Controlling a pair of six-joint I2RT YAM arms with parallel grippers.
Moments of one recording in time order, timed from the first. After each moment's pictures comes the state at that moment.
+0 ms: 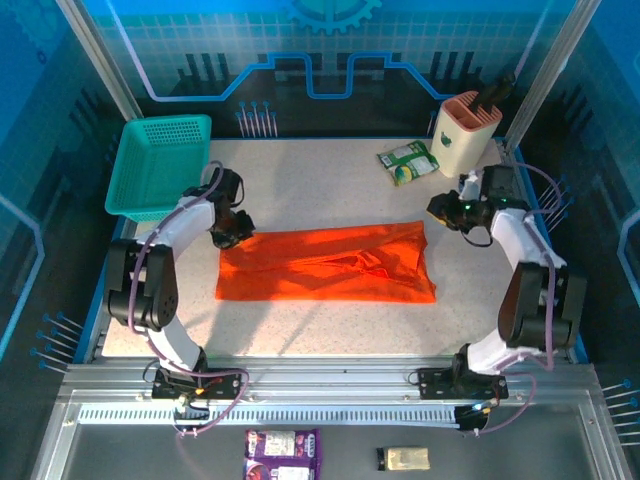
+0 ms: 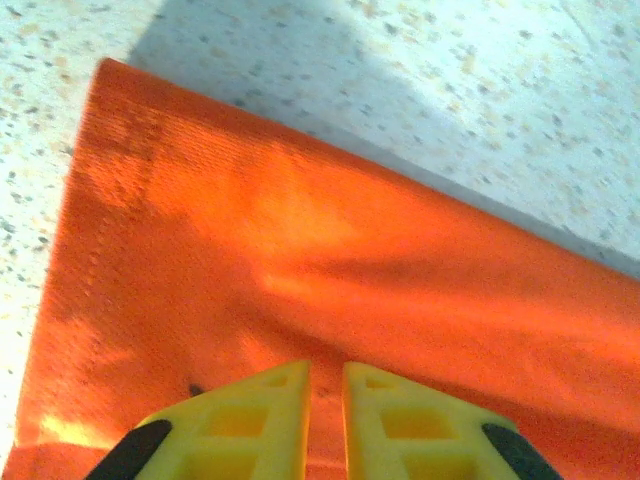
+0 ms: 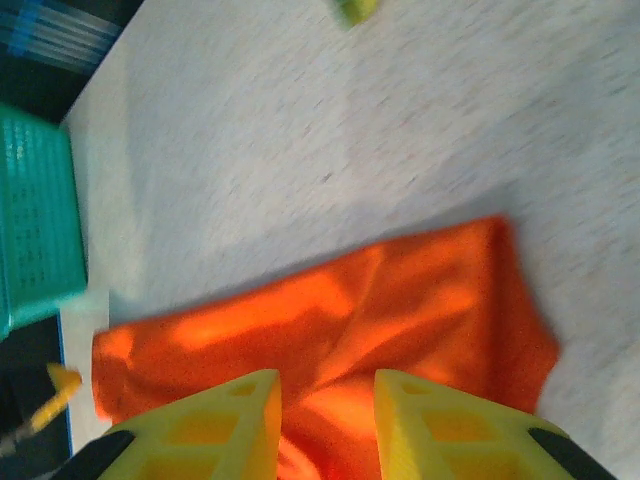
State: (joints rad) left arm -0.12 1.69 1.20 -0.80 0.10 -0.66; right arm -0.12 1.51 1.07 -0.53 -0.60 0.42
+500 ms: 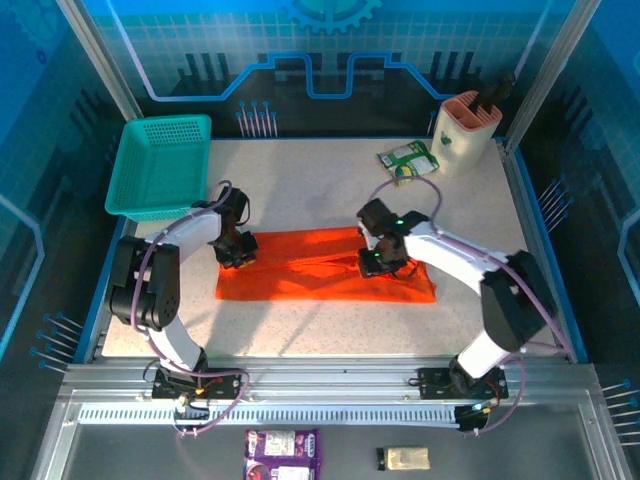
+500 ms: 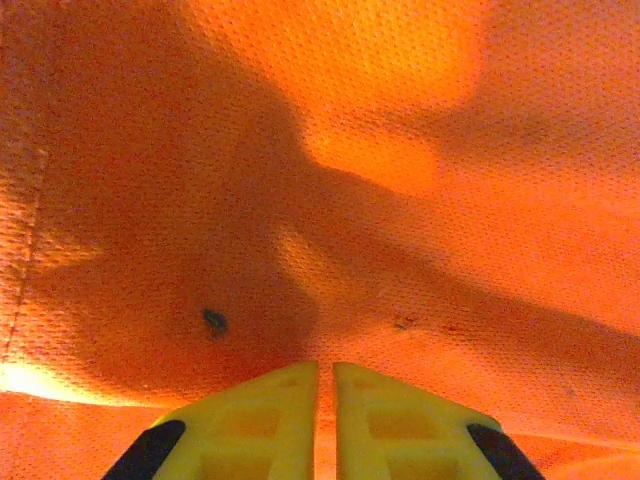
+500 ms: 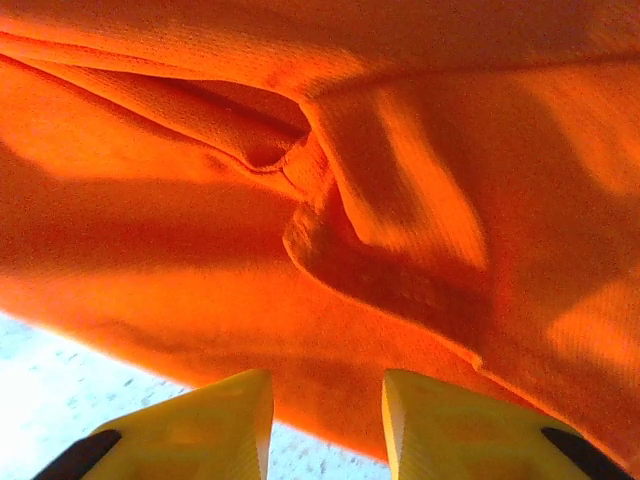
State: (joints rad) left arm -0.15 1.71 1.07 -0.80 0.13 -0.66; right arm 0.62 1.63 1.13 -0.84 -0.01 0.31
